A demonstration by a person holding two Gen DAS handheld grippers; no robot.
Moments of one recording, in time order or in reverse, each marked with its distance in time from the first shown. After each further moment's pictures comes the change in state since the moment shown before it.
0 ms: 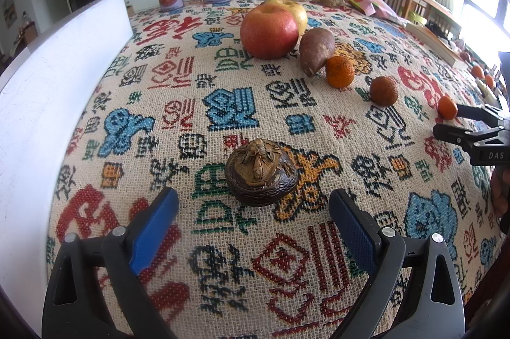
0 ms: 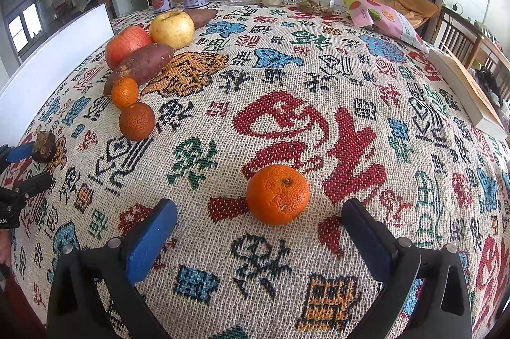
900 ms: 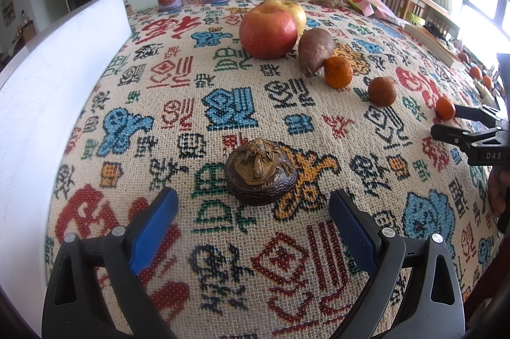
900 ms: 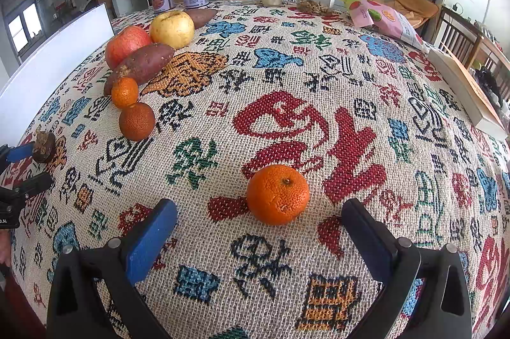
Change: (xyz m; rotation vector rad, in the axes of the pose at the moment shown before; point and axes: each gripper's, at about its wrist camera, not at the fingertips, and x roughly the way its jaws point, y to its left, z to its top) left arm -0.001 0.003 0.000 -0.008 0.000 -0.026; right arm 0.000 0.000 0.000 0.000 0.000 0.000
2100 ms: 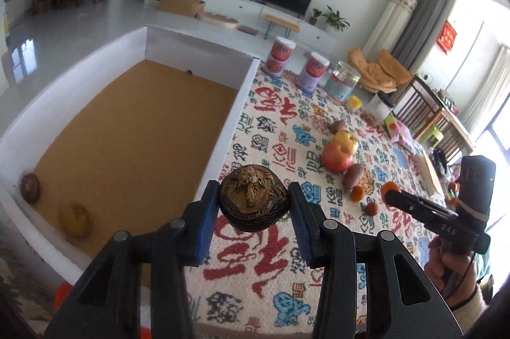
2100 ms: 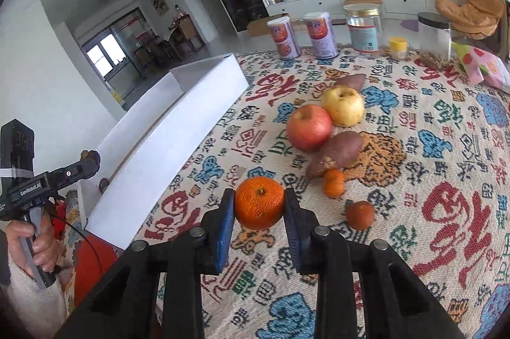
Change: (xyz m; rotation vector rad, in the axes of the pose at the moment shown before) left arm -0.187 0.167 0.019 -0.480 -0.149 0.051; right arm -0.083 0.141 0.087 -0.030 -0.092 0.544
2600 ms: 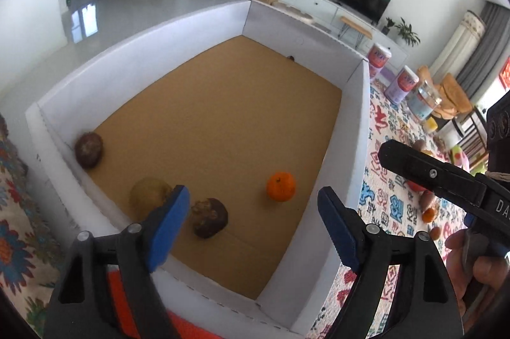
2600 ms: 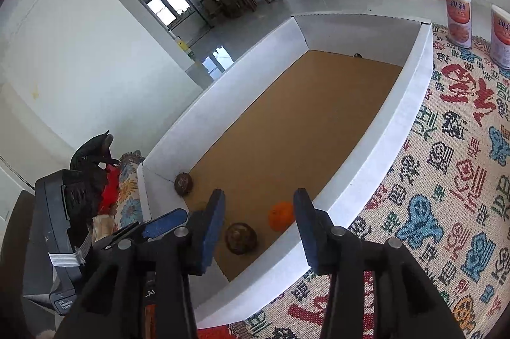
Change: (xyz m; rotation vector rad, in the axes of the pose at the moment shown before) left arm 0.025 0.073 -0.019 -0.160 0.023 0.204; right arm 0.166 0.190 0.047 -0.080 0.206 0.263
